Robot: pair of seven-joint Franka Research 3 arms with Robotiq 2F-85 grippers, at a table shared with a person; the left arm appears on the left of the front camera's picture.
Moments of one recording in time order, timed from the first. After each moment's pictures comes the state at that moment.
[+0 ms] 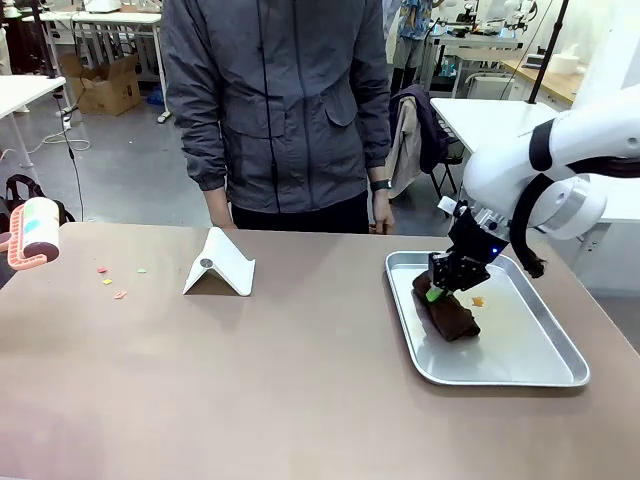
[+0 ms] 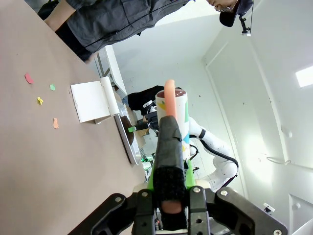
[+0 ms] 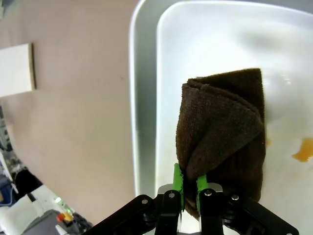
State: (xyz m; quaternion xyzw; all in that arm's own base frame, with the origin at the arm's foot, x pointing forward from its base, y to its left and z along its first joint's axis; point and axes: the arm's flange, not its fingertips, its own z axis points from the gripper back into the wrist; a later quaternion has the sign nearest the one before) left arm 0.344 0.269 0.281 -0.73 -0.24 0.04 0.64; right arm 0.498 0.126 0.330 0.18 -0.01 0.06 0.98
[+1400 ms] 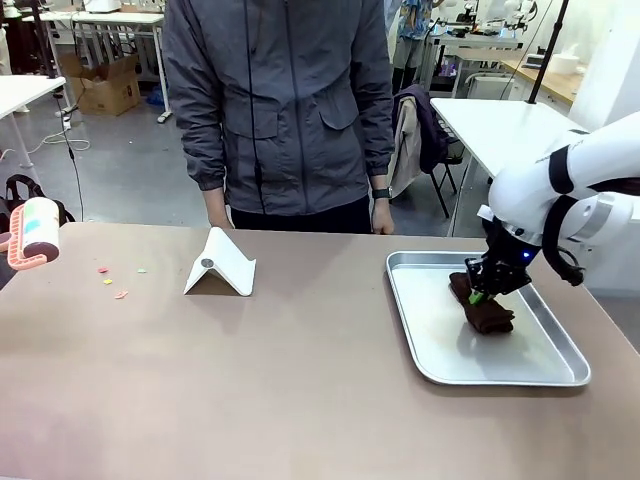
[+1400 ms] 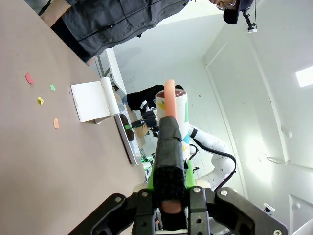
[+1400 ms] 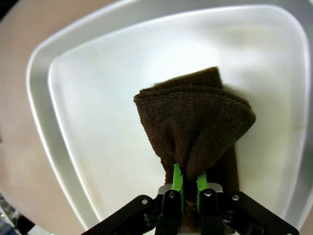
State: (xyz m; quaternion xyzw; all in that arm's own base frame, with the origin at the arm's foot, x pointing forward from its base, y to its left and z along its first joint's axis) left arm 0.344 0.269 0.281 -0.73 -0.24 0.04 0.64; right arm 0.519 0.045 0.309 0.10 -0.01 -0.05 0.99
